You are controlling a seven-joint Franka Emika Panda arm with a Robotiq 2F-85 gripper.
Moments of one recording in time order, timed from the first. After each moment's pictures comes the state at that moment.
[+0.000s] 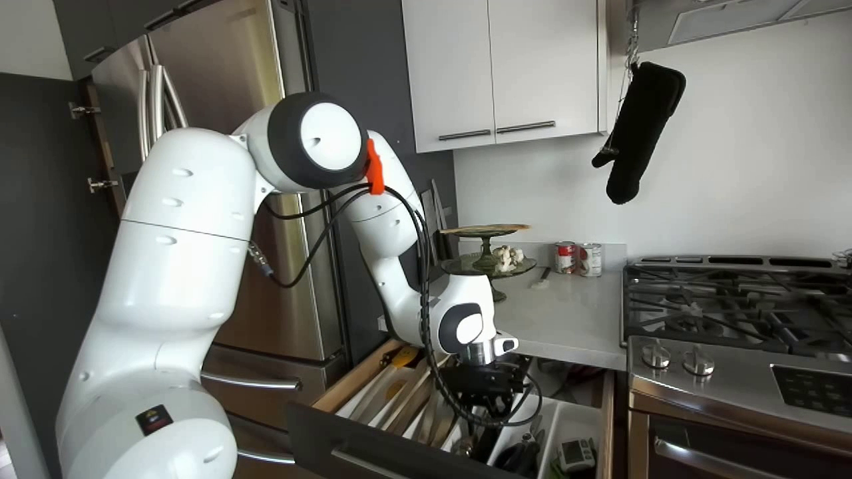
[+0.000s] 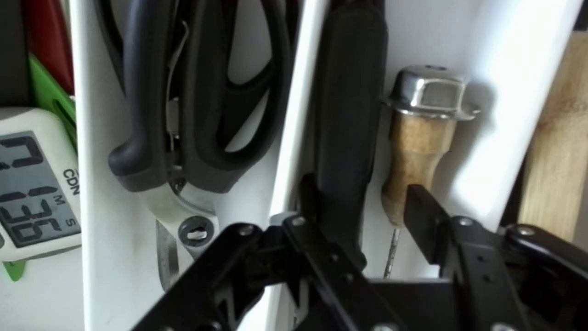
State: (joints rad) arm -0.23 0.37 -0.07 -2.35 -0.06 2.72 -0.41
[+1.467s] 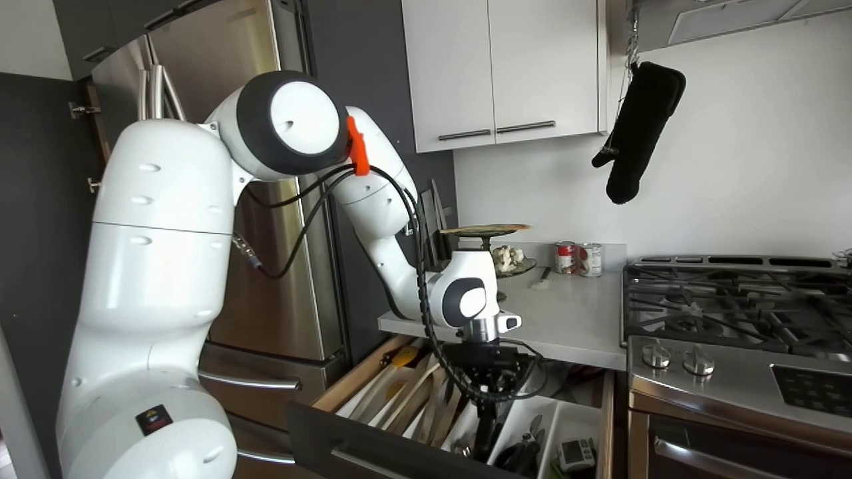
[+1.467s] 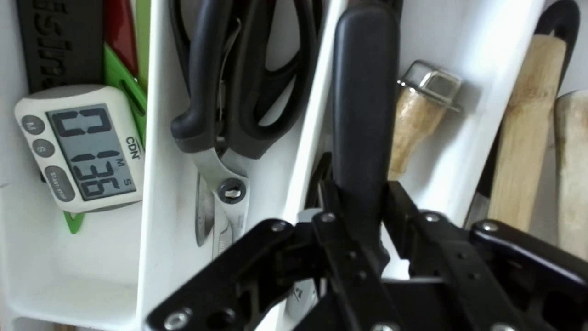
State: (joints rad) arm -0.24 0.27 -0.08 -2.33 -0.08 2.60 -0.43
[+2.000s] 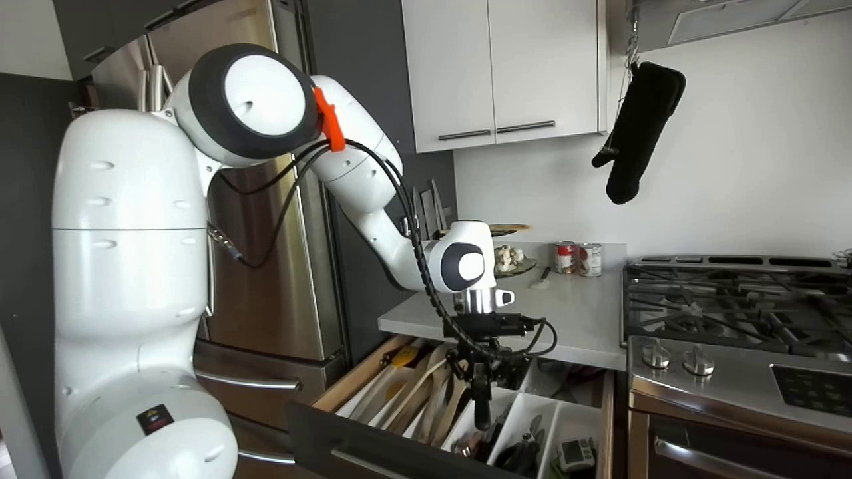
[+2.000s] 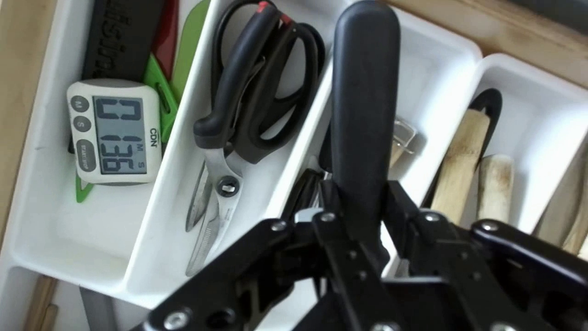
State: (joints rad) arm -0.23 0.15 -0.08 -2.30 -0.13 2.35 -0.60
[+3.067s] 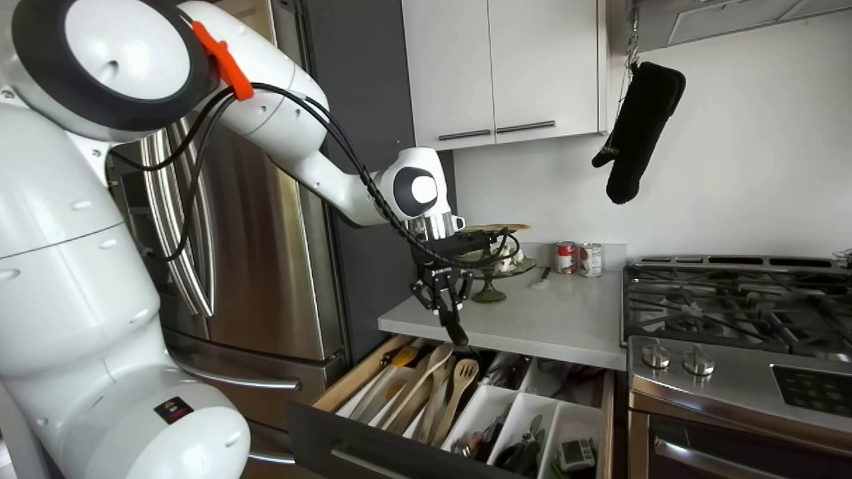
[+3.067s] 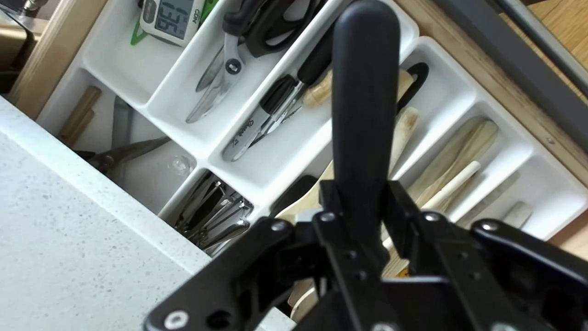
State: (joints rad) arm -0.10 -0.19 -0.07 -2.31 -0.16 2.17 -0.77
